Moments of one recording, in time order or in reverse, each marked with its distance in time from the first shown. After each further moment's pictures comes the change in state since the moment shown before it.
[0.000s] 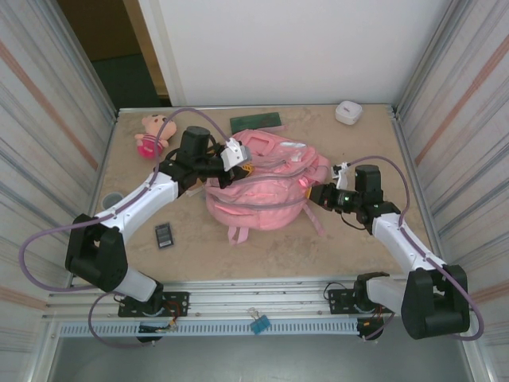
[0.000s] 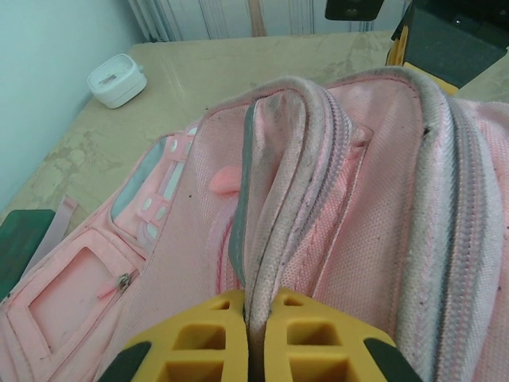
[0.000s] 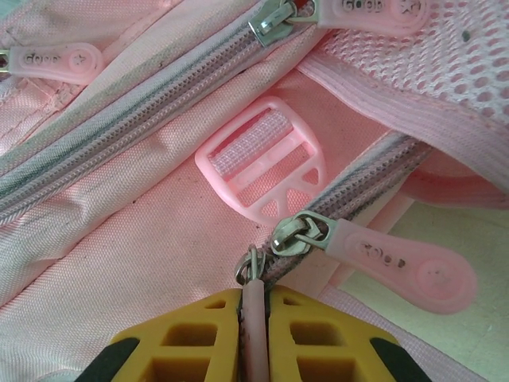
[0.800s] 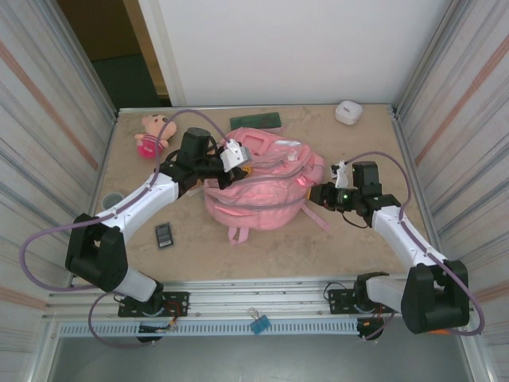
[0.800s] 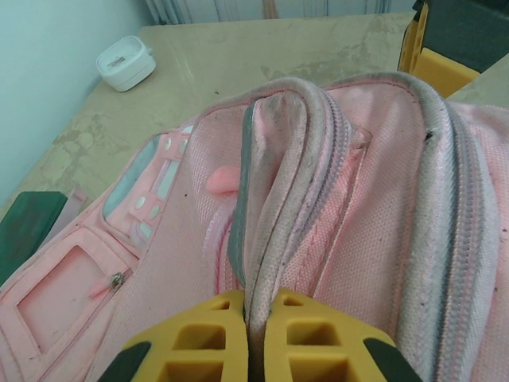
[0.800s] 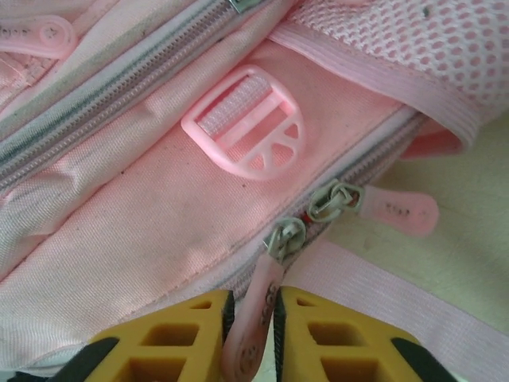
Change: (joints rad) left arm -0.001 0.000 -0.014 0.000 -0.040 0.004; right arm 0.010 0.051 0.089 -0.180 0.089 -0.115
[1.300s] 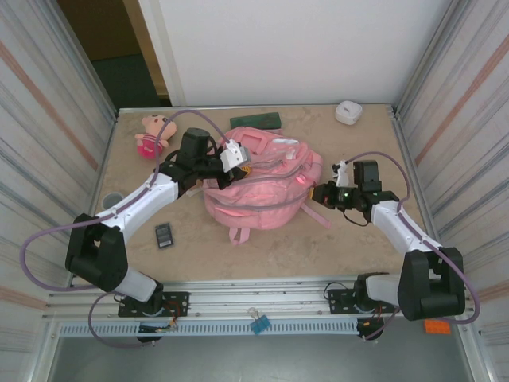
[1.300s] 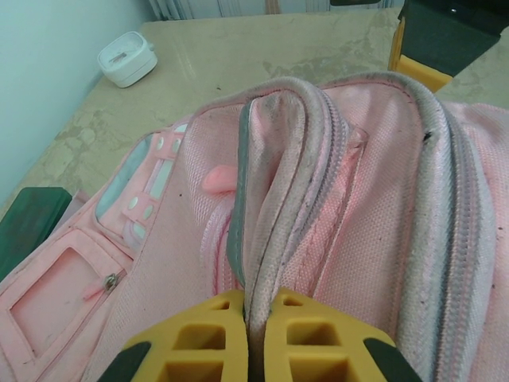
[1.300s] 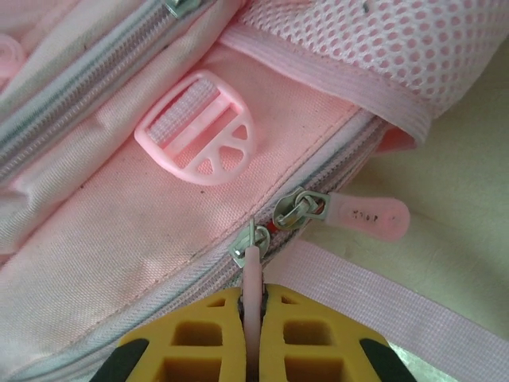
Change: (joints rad) left arm 0.005 0.000 -0.005 0.000 0.000 0.008; right arm -0.049 0.071 0.004 0.032 -0.042 -0.013
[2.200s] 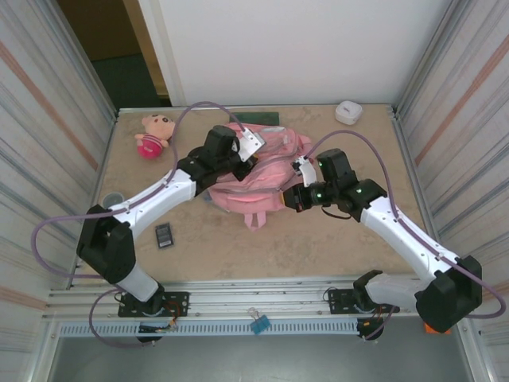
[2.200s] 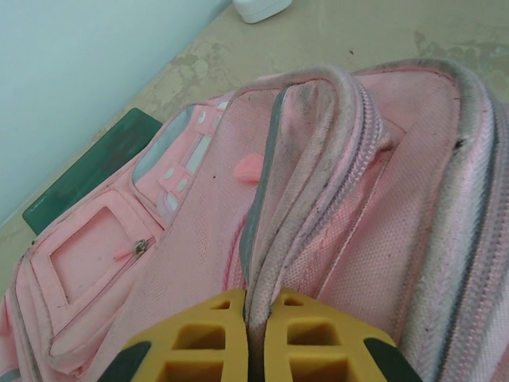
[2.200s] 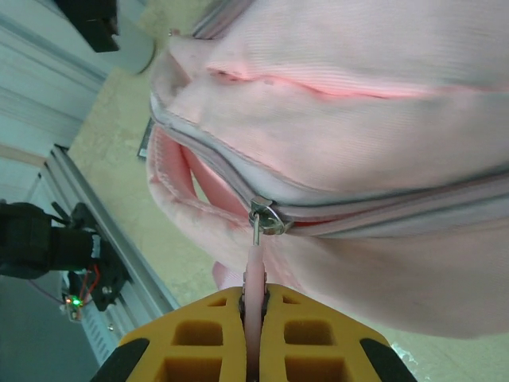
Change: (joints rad) left arm -0.179 0.096 0.158 -0.029 -0.557 -0.308; right arm 0.457 -0.069 0.292 -0.273 0.240 -0.202
